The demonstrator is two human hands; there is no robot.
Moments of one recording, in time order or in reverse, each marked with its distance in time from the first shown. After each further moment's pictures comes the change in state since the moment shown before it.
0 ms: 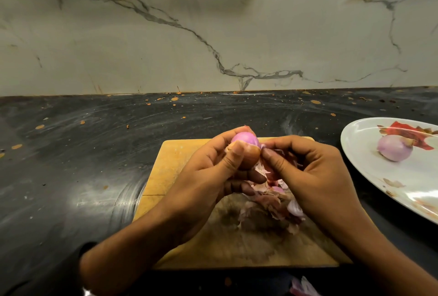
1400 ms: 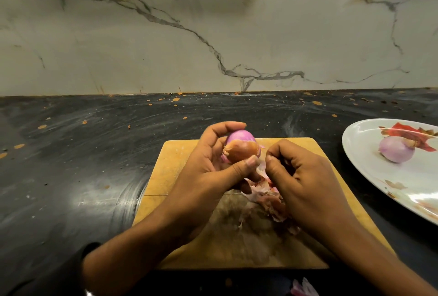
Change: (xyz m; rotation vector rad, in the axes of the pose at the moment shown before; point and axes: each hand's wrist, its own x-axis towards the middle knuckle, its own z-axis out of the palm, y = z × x) left_hand 0.000 0.000 0.000 0.059 0.053 0.097; right_hand -0.004 0.004 0.007 -0.297 -0.050 -0.031
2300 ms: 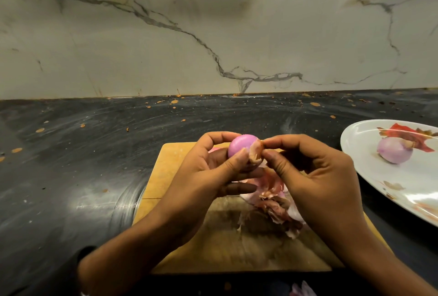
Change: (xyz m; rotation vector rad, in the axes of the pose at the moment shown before) left_hand 0.001 0.000 -0.004 -0.031 0.004 -0.087; right_hand -0.002 -0.002 -0.006 0.216 0.176 -0.069
